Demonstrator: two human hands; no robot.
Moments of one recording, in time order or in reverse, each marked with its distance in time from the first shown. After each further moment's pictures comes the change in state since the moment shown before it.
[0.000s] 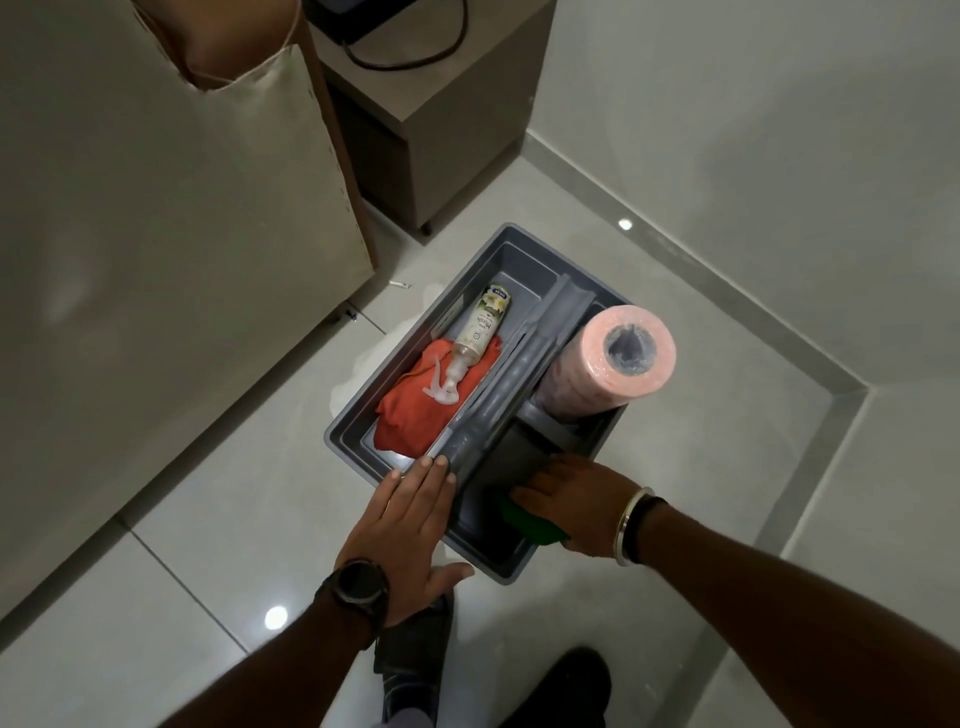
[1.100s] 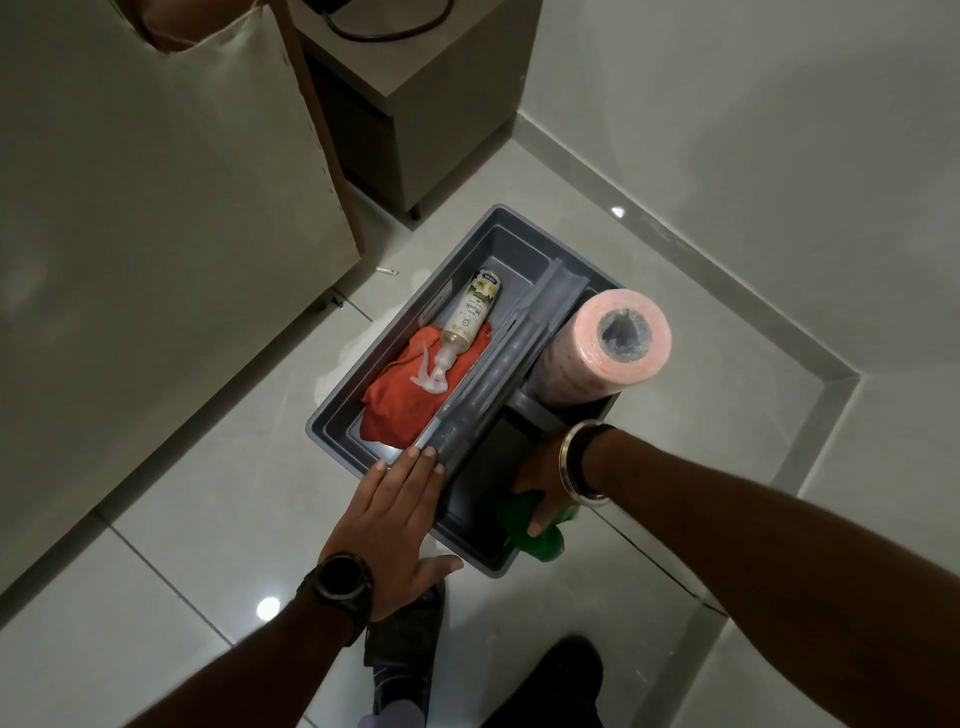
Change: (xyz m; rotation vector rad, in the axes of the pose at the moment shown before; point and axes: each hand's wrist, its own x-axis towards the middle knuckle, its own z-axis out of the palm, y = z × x) left_hand 0.002 -0.002 0.008 0.010 0.052 0.005; right_hand 0.048 0.020 -0.033 0.229 -0.684 0.052
